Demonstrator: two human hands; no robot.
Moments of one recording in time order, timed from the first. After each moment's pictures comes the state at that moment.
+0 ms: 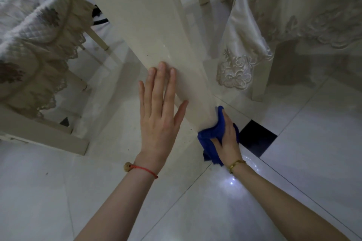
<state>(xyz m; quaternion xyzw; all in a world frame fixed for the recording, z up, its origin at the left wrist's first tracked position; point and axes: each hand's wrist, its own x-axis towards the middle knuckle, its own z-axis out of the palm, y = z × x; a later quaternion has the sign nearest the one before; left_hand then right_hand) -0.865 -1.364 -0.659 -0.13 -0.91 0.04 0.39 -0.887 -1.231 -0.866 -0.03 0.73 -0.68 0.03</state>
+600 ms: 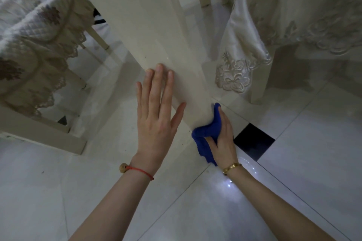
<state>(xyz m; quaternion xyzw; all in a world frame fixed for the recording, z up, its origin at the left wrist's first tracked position) -0.866 -1.365 -0.660 -0.14 -0.91 0.03 0.39 -0.888 -1.235 -0.837 -0.06 0.74 -0.67 -0.03</state>
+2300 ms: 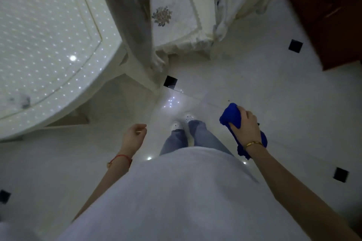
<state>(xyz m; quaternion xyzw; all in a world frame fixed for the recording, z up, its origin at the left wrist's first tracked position) -0.627 -1.337 -0.131 0.15 -0.86 -0.33 -0.35 -0.517 -0.959 -0.156 0.29 0.90 -0.26 0.18</state>
